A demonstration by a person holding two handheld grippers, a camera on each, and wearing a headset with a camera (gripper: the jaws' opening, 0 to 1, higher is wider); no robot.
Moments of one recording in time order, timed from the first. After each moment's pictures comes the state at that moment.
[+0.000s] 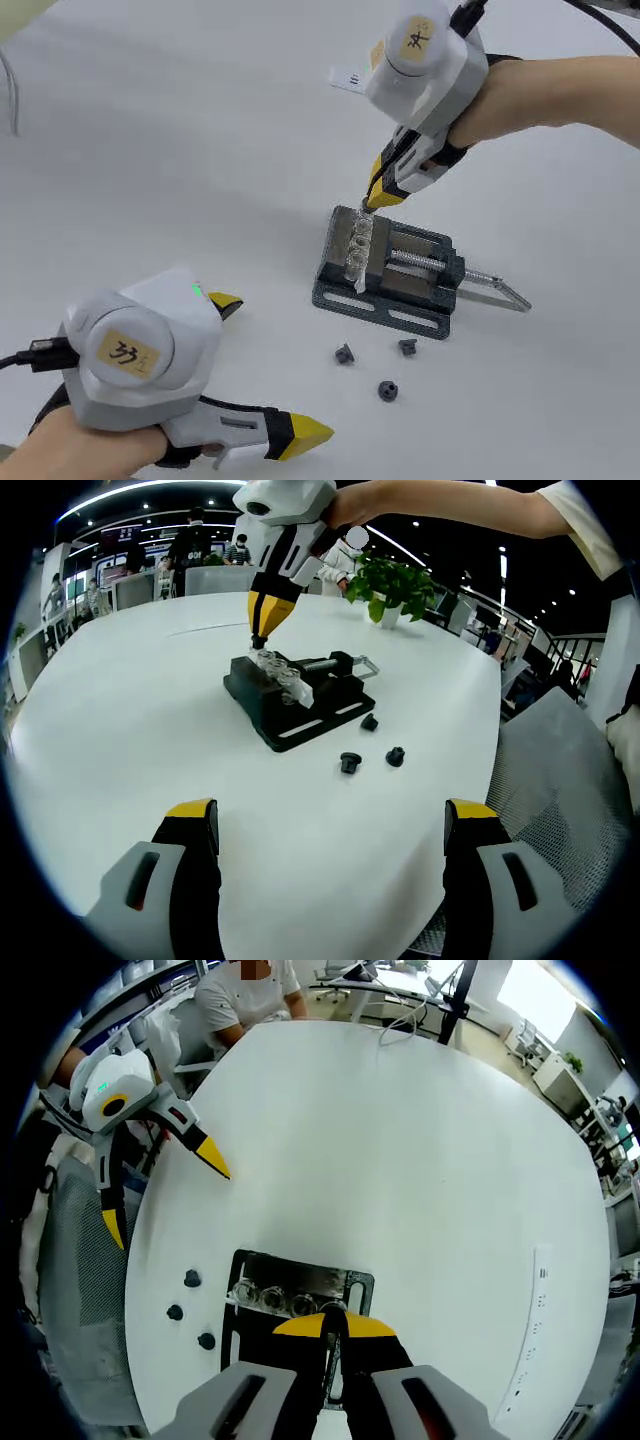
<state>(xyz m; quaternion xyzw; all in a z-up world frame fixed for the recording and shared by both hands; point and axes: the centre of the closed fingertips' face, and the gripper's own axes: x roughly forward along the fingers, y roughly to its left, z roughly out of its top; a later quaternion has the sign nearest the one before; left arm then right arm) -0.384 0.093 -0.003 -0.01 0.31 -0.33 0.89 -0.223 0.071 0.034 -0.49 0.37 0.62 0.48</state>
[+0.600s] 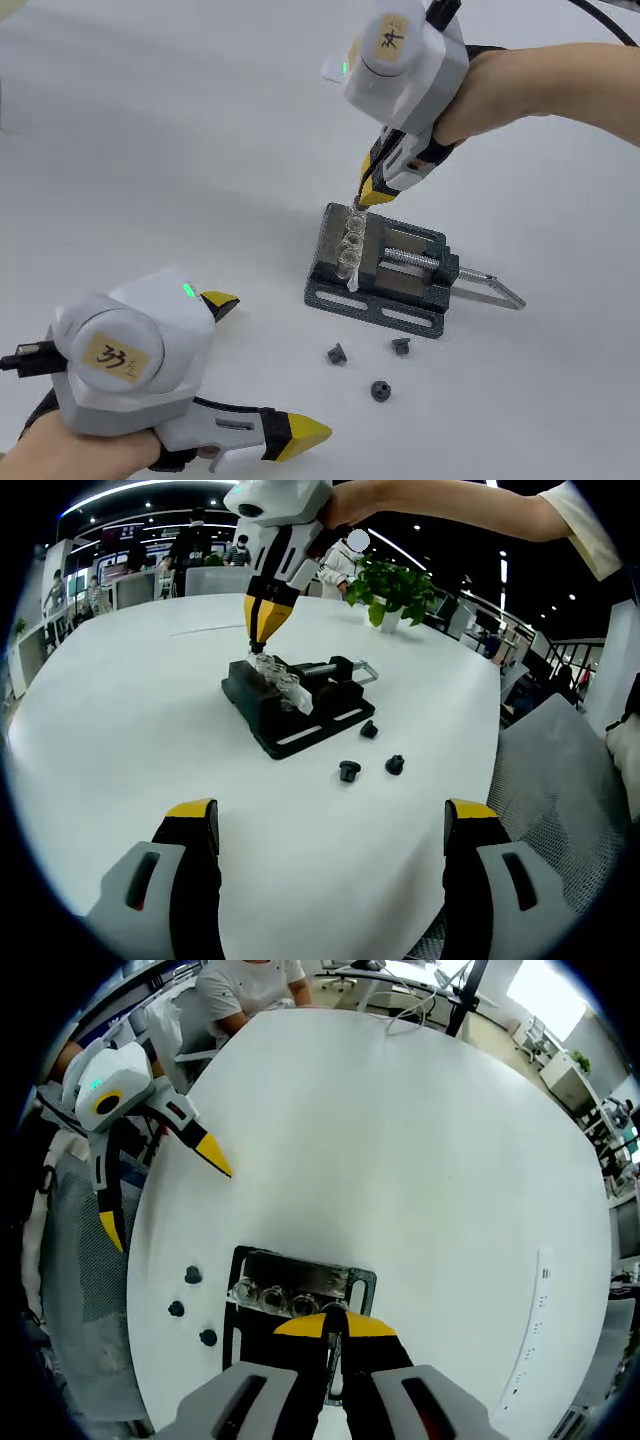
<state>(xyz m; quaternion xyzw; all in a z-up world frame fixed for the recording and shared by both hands) -0.378 0.090 0.001 -0.02 0.31 -0.33 0.89 -0.223 0.069 0.033 -0.50 0.39 0.61 0.47</state>
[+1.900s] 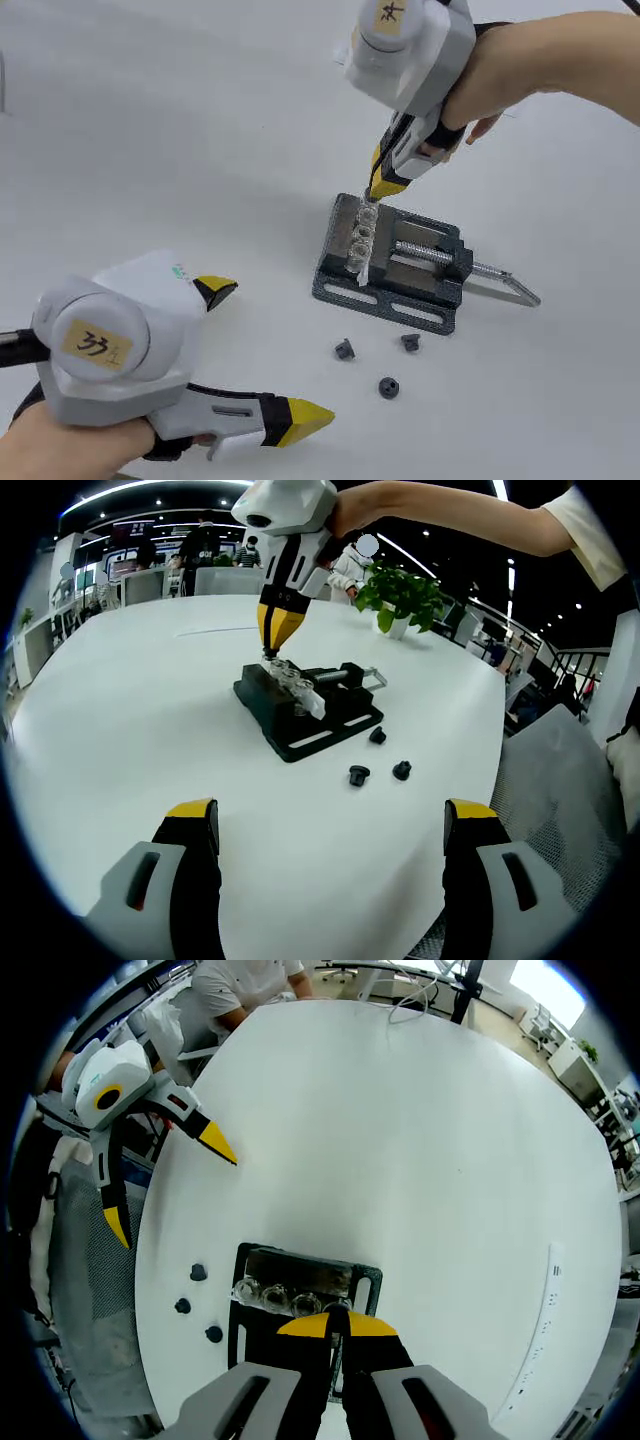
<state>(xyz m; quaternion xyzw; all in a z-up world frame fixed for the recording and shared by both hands) -0.375 0.097 0.004 -0.04 0.31 -0.32 0.90 -0.226 0.069 0.029 -0.50 0.41 0.61 0.45</state>
